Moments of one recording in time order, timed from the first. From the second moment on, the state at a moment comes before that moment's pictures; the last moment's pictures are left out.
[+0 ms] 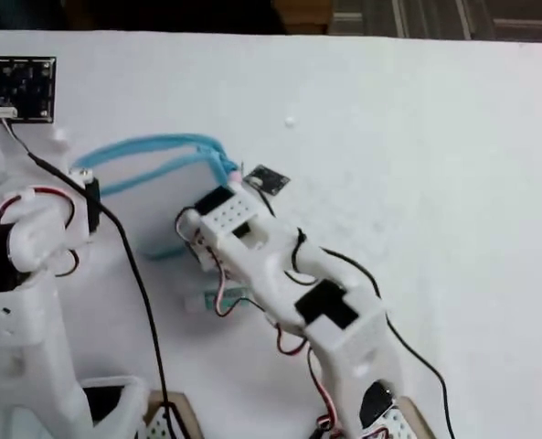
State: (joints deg) left arm -10.6 -28.4 3.4 93.2 -3.4; right arm -43.9 27.9 -0.2 77.5 -68.1
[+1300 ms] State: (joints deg) left arm -10.8 -28.4 3.4 93.1 -3.4; right arm -46.9 26.1 -8.5 96.4 -55.3
